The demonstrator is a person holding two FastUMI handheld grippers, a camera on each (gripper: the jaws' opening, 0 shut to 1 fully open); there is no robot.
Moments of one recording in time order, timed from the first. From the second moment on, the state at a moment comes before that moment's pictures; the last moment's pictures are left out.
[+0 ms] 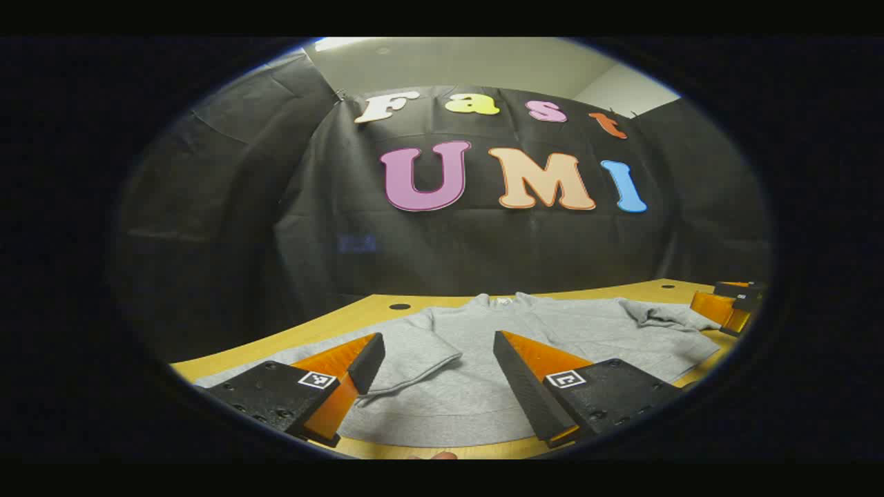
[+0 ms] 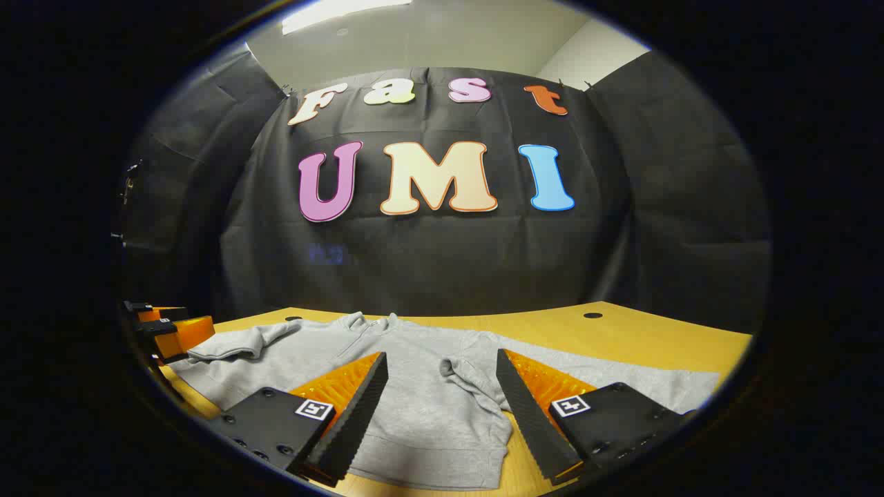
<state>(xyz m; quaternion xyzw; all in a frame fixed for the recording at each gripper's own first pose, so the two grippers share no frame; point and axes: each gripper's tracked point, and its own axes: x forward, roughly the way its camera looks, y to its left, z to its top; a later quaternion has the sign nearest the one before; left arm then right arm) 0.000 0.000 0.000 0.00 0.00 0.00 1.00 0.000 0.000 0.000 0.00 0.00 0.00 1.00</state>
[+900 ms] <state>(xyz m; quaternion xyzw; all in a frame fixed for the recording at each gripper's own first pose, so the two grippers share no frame) 0.001 0.005 -0.001 0.00 0.00 0.02 1.00 0.001 -0.002 0.001 0.00 0.00 0.00 1.00</state>
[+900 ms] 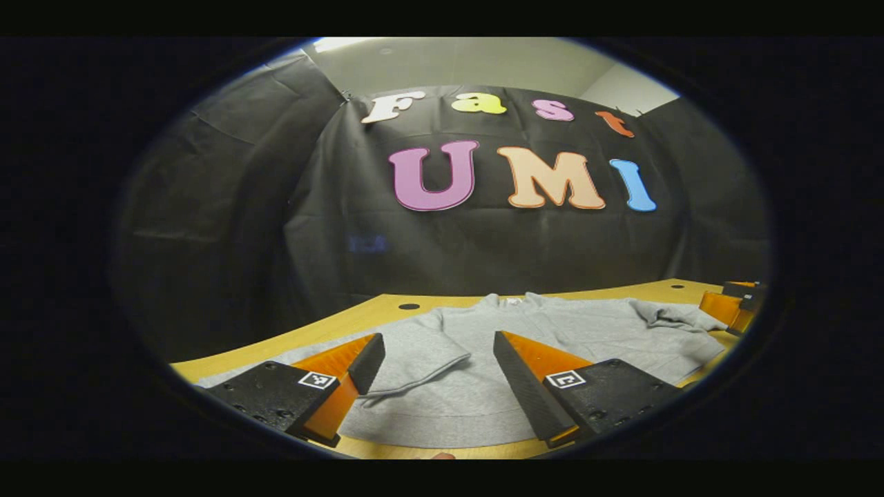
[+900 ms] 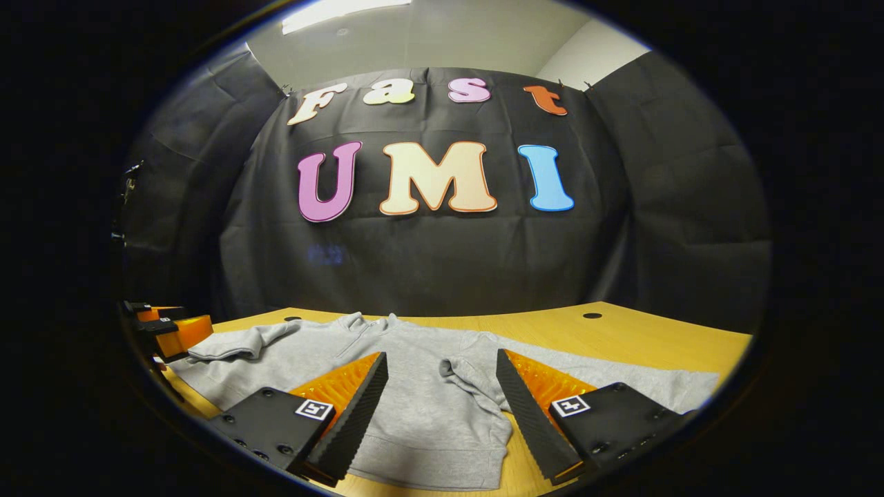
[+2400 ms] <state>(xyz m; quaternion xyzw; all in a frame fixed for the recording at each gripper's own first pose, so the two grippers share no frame) 0.002 0.006 -0.001 0.00 0.00 0.01 1.00 -0.084 -0.267 -0.010 -0.02 0.25 -0.17 0.95</state>
